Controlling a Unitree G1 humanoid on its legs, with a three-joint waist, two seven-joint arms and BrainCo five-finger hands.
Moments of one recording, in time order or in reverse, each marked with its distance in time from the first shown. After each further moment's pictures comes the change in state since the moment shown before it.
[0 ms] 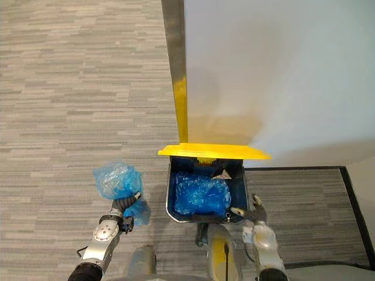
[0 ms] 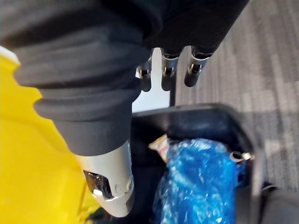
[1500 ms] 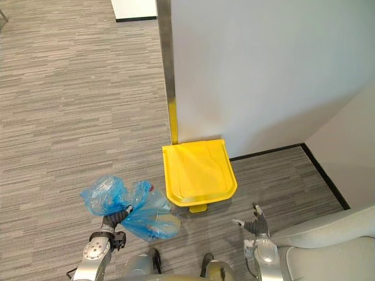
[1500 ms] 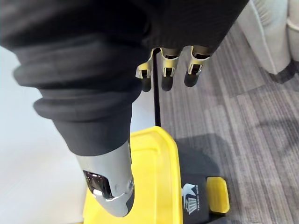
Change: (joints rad) left arm 0.157 -0.015 0.066 -0.085 0.017 0.000 -0.023; right arm 0.203 0.019 -0.099 -0.057 -0.008 -0.041 0.000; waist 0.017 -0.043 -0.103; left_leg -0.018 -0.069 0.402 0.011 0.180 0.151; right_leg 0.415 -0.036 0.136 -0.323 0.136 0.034
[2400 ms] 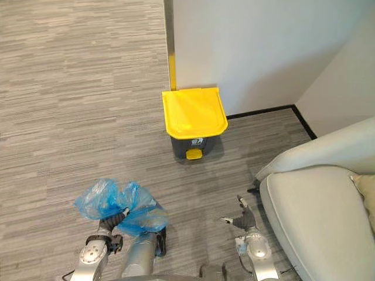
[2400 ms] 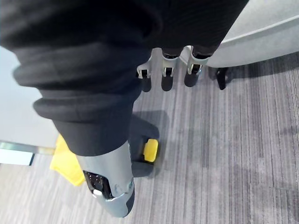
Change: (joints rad) left arm 0.022 -0.002 0.016 -0.014 -0.001 -0.018 0.001; right arm -0.040 -0.039 0.149 -0.051 -0.079 -0.018 0.032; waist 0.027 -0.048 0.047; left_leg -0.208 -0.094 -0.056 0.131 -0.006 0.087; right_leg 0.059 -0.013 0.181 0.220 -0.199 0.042
